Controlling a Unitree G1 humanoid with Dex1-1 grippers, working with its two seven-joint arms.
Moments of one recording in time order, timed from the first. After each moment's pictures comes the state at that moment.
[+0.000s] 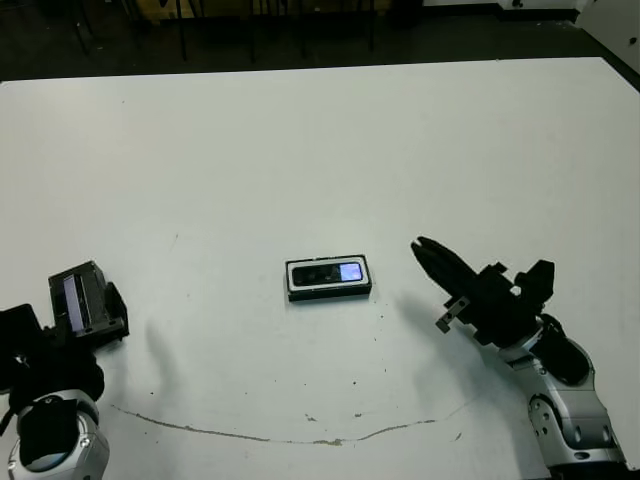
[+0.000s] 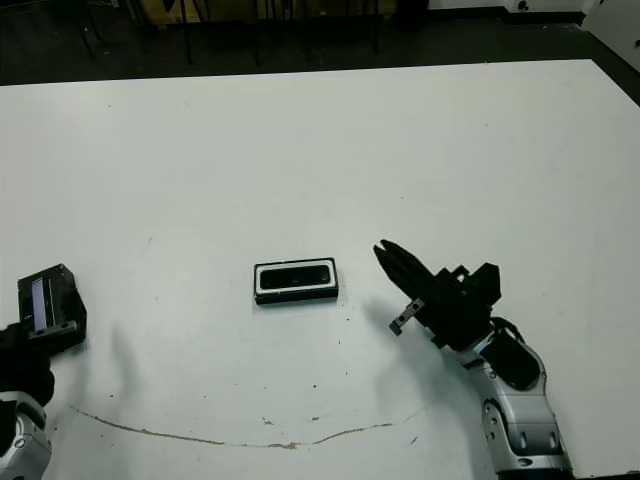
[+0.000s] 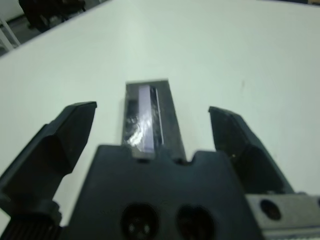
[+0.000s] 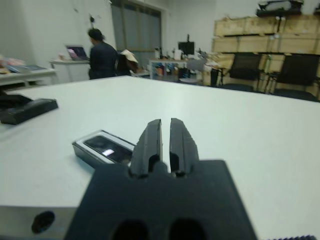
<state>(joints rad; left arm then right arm) 0.39 0.01 0.31 -0.73 -0.04 0.71 0.10 0.01 -0.35 0.00 0.00 0.41 -0.18 0.76</state>
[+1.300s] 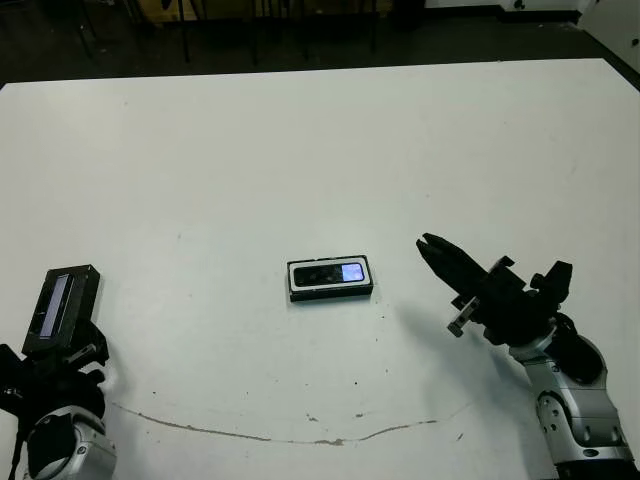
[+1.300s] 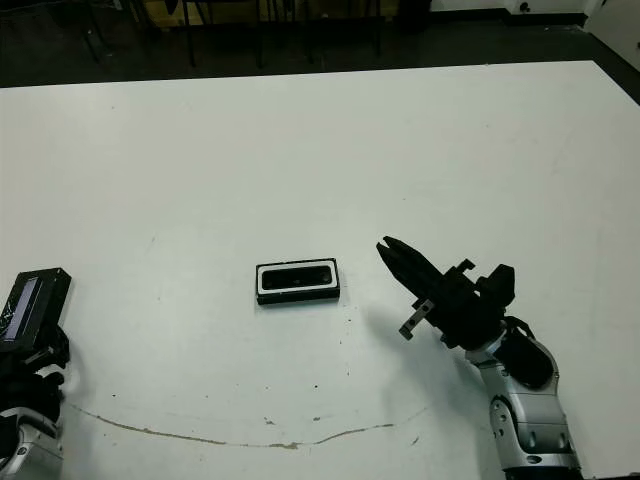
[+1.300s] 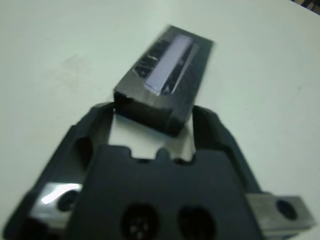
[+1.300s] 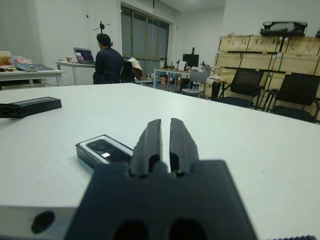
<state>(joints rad) 0.40 -0.07 0.39 -0.56 -0.30 0.56 0.26 0.03 -0.37 -0.03 -0.03 0.41 -0.25 0.80</state>
